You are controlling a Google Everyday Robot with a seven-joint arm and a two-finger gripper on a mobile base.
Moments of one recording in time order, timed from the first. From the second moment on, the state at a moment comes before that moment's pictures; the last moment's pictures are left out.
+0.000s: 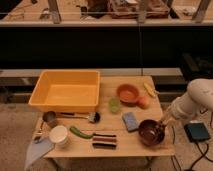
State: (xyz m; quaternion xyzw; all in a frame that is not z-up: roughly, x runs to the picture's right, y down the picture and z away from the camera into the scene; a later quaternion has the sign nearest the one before) arm 0.305 0.128 0.683 -0.30 -0.07 0.18 0.94
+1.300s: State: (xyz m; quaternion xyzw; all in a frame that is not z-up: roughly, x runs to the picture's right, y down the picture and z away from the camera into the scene) arm 0.230 -0.015 0.661 -0.25 -0.19 0.16 0.93
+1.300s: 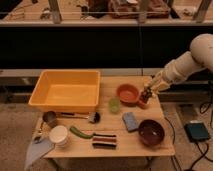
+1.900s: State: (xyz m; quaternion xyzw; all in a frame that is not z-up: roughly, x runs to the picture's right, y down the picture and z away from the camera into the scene) arm 0.186 -0.024 0.678 -0.23 -0.20 0.13 0.94
